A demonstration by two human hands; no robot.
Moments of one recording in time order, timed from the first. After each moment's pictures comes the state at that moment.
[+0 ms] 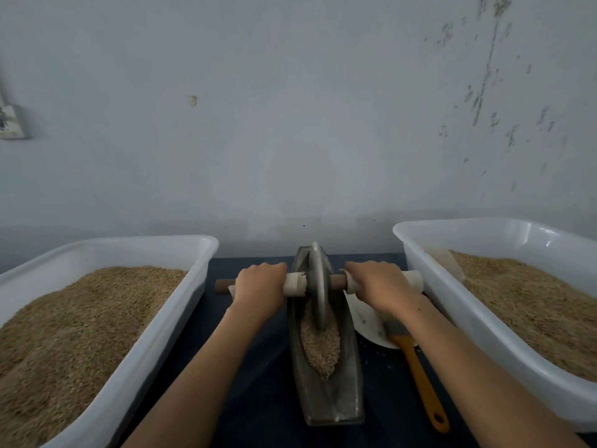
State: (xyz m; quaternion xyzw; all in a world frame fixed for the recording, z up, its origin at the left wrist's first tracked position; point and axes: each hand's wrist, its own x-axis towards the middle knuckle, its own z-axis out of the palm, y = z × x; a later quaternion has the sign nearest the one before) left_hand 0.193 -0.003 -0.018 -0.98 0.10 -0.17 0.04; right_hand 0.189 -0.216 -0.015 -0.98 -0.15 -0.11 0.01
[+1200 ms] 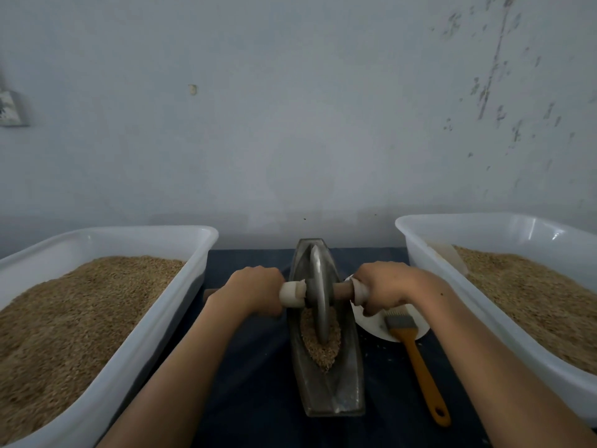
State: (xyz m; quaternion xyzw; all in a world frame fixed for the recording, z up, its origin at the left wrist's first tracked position) left_hand 0.185 0.007 -0.010 -0.99 0.13 0.02 0.04; right_hand 0.181 -0.217 0.007 -0.98 -0.14 0.12 0.01
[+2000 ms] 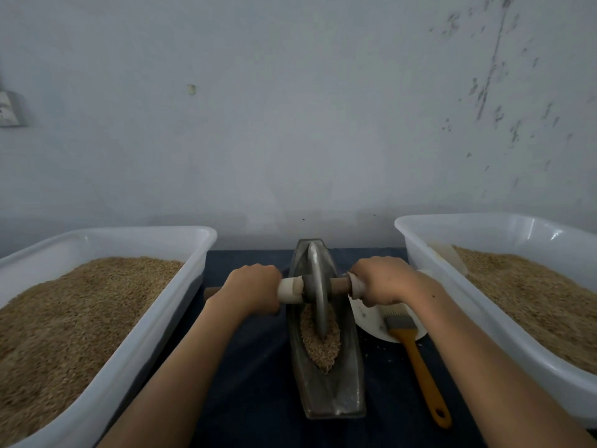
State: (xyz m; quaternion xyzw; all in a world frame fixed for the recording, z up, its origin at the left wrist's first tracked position) left_hand 0.187 0.009 -0.012 -0.99 0.13 -0.02 0.03; right_hand 0.184 -0.213 0.004 -0.99 -0.14 0.04 -0.03
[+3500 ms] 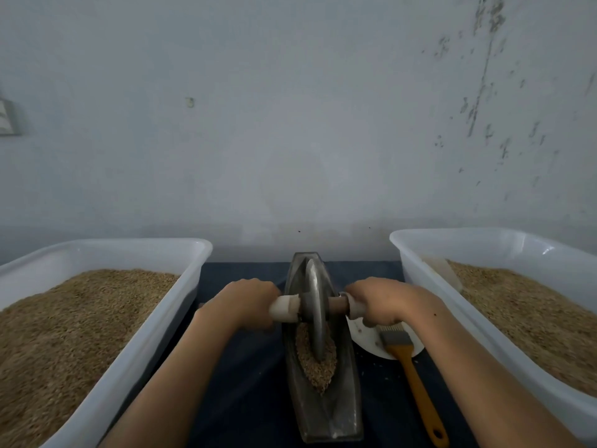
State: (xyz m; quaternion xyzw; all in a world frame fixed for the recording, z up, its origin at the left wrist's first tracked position) left_hand 0.188 0.015 -0.007 -0.98 0.18 0.02 0.02; right_hand 0.169 -0.212 0.012 -0.98 -0.14 0.10 -0.01
